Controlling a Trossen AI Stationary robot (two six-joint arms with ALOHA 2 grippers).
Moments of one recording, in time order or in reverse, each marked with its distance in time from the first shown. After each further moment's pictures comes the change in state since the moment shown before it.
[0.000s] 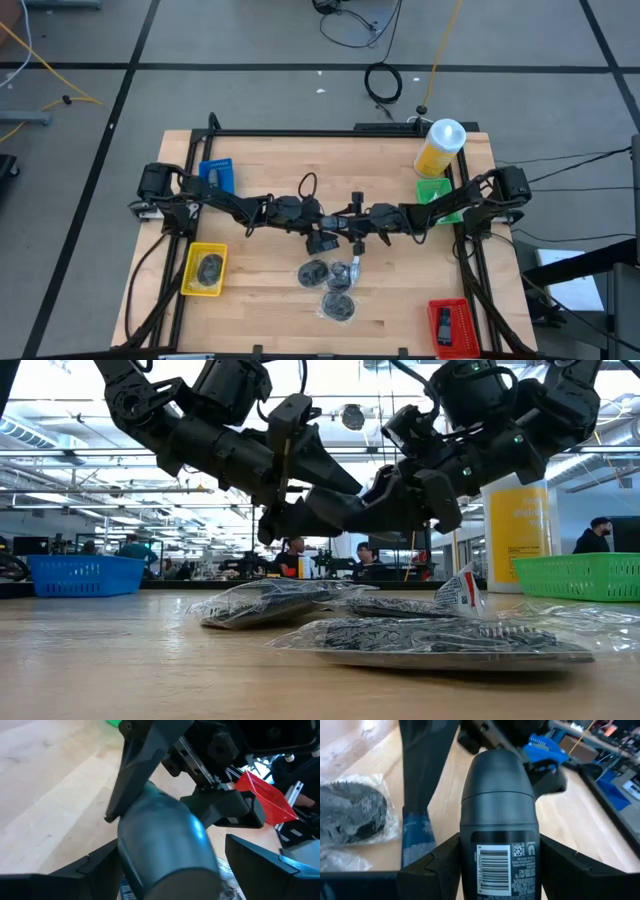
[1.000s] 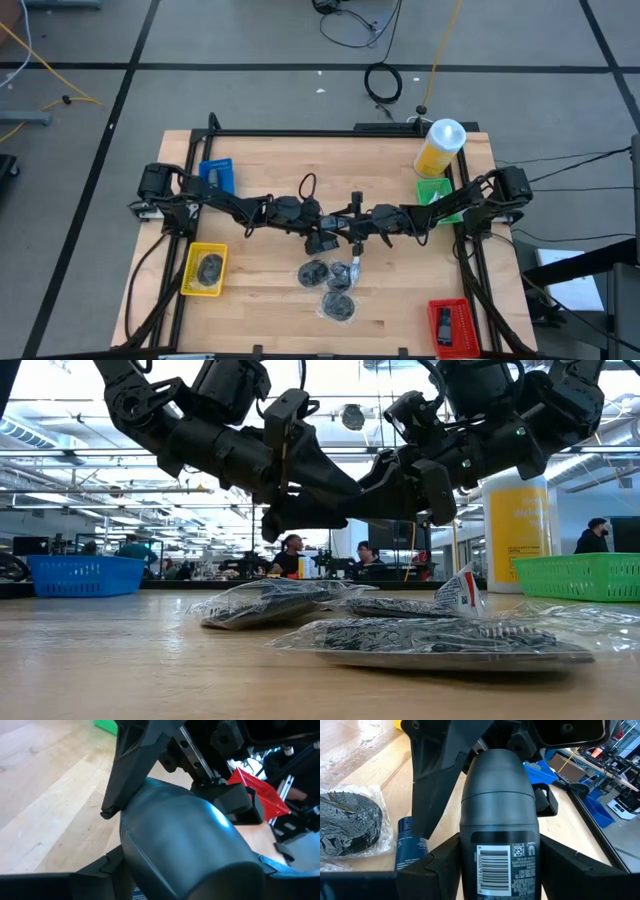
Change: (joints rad) left arm -0.001 0.000 -0.002 0.038 0.025 0.053; right arm 0.017 -0.002 0.001 0.046 0.029 -0.077
